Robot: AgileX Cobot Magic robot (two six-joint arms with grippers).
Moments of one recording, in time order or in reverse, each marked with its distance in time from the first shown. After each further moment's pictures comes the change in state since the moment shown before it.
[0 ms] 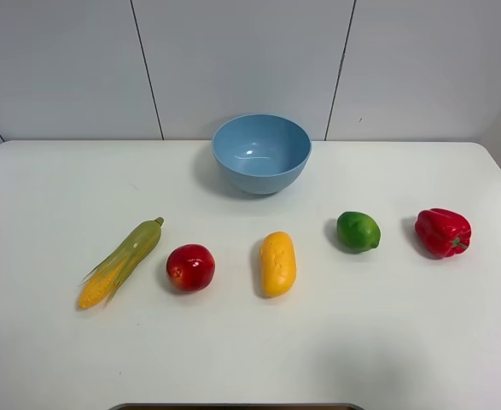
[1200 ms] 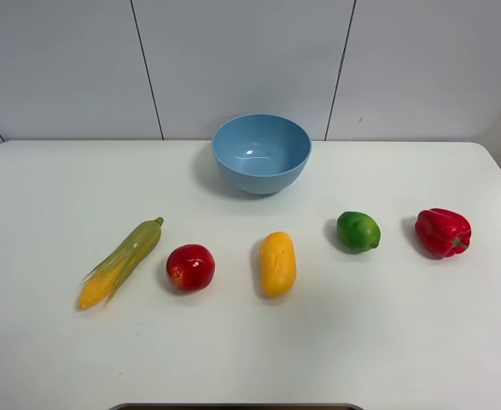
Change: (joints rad) left arm 0.000 0.000 0.000 0.000 0.000 0.000; right arm 0.000 0.529 -0.437 0.000 -0.060 -0.018
